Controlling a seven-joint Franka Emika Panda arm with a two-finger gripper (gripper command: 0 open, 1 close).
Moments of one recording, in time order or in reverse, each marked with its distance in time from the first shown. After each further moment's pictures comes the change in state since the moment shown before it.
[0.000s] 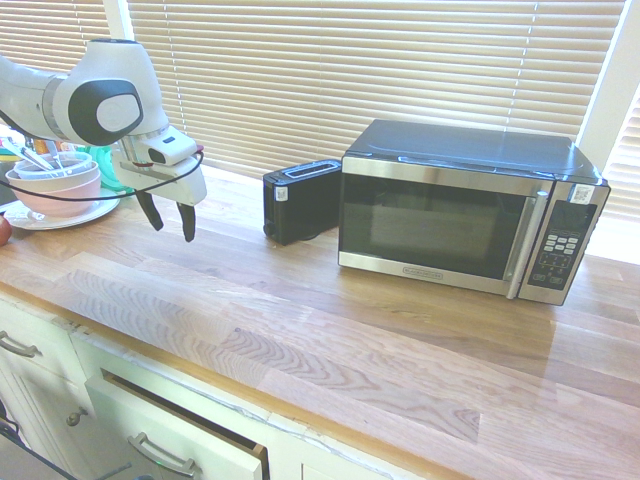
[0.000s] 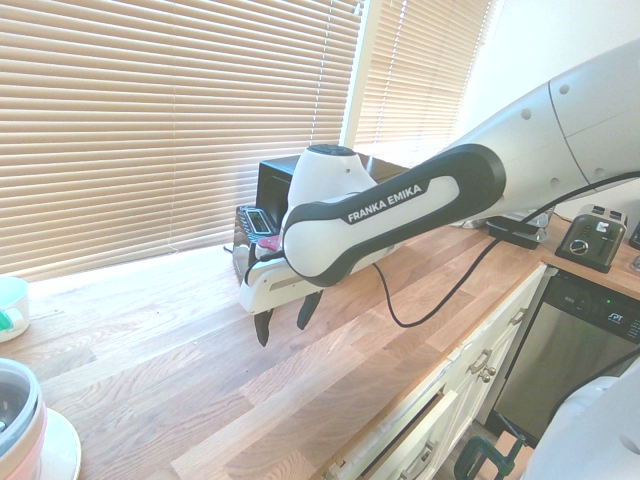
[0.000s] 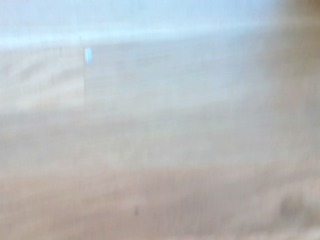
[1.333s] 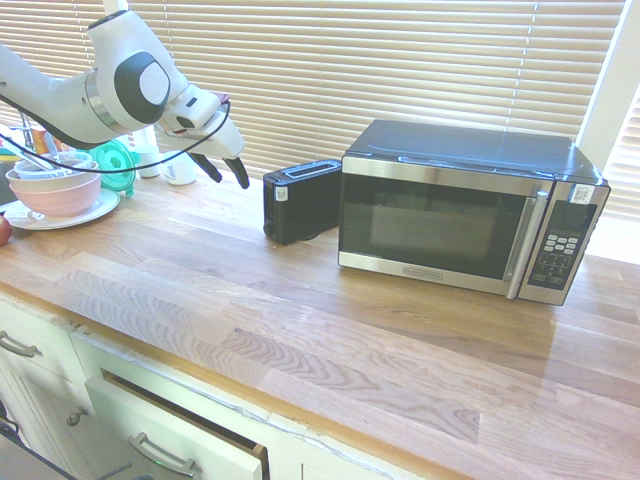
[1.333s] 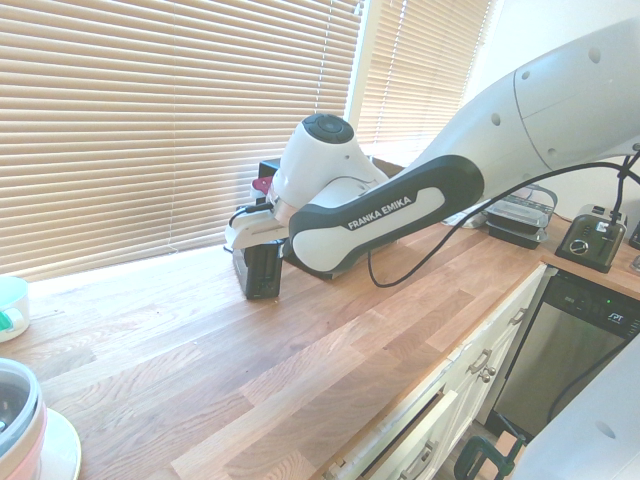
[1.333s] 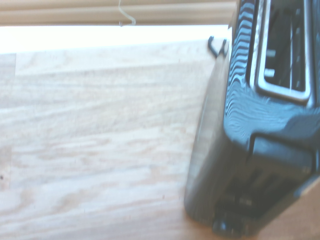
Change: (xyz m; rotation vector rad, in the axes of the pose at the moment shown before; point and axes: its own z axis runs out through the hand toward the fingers) arm 0.069 -0.037 -0.044 0.160 0.377 0.097
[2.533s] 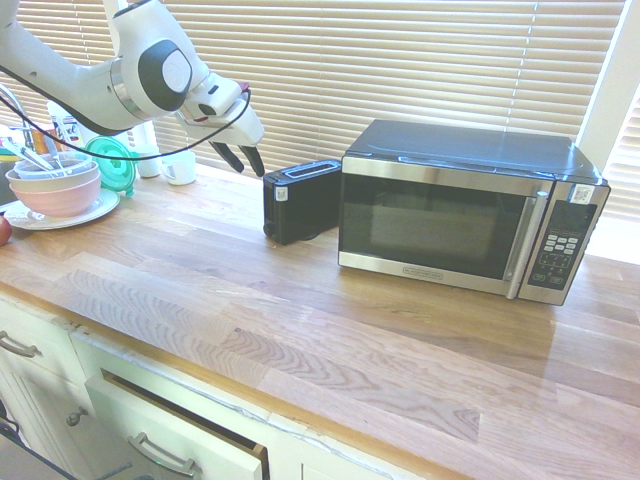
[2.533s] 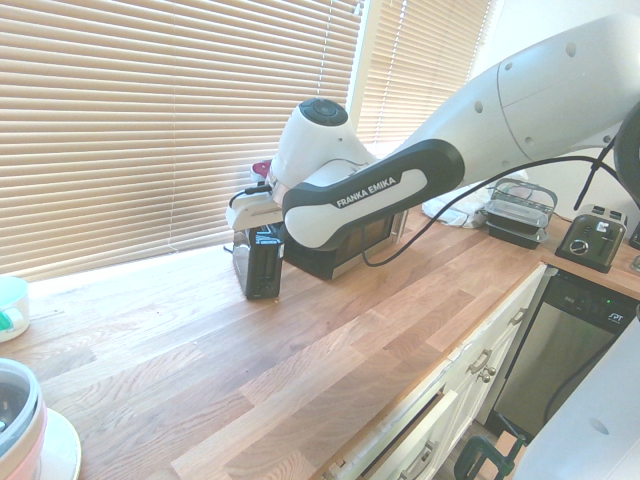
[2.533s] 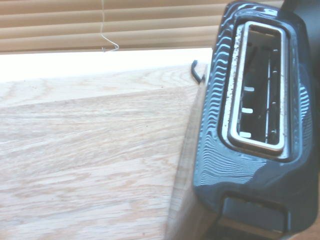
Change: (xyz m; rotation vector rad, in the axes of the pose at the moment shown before) arm 0.038 -0.008 0.008 -0.013 0.005 0.027
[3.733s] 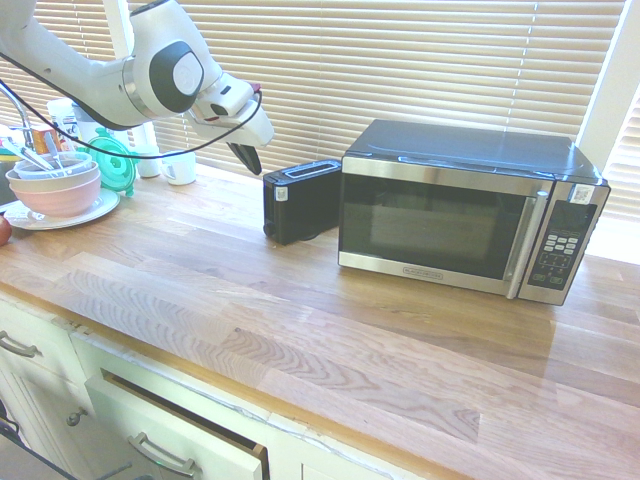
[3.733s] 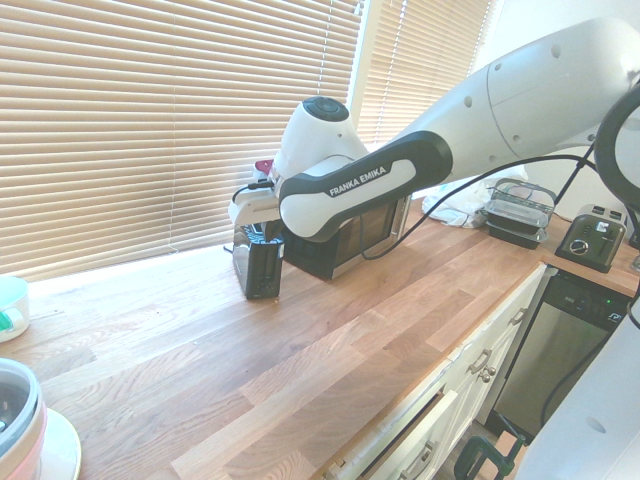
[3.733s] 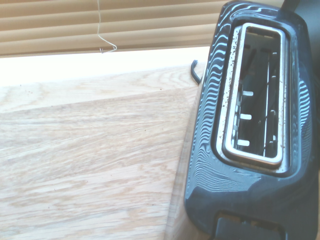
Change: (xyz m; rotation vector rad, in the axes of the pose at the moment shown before) arm 0.015 -0.003 0.009 0.004 -0.033 0.010
